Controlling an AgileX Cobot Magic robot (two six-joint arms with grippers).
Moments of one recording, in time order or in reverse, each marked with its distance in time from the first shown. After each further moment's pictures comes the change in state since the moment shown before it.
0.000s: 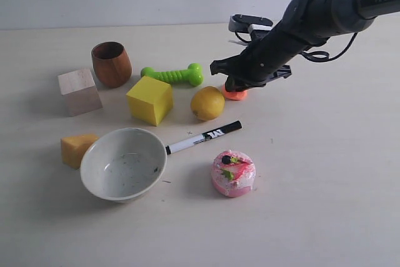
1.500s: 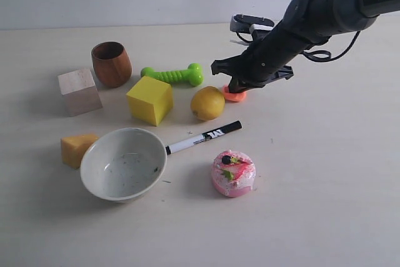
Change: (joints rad) left arm 0.000 0.000 0.000 0.000 0.000 0.000; right arm -0.002 -0.010 0.002 -0.006 0.022 0.022
